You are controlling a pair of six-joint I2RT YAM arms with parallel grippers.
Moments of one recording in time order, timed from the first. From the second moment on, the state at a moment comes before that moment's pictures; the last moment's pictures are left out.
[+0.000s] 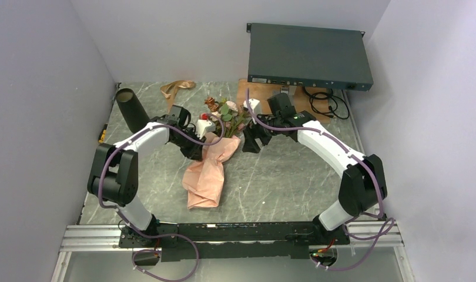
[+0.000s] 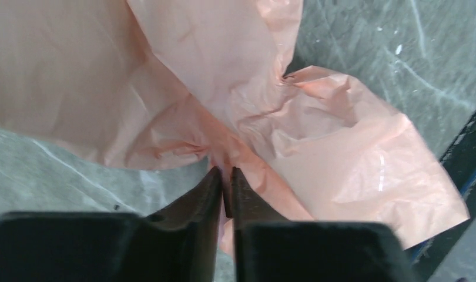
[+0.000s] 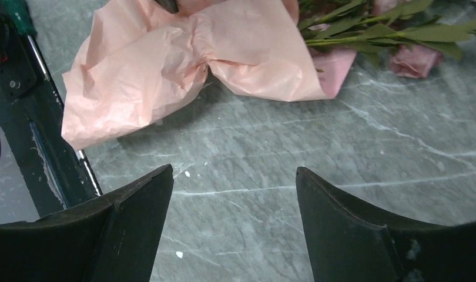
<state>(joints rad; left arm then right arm) -0.30 1.64 1.09 -0.66 0.56 0.50 0.50 1.56 1.25 -0.55 -0.60 -0.24</state>
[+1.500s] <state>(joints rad) -0.44 1.68 1.53 -0.56 0.89 0.01 0.54 1.44 1.21 -0.27 -0.73 -0.04</state>
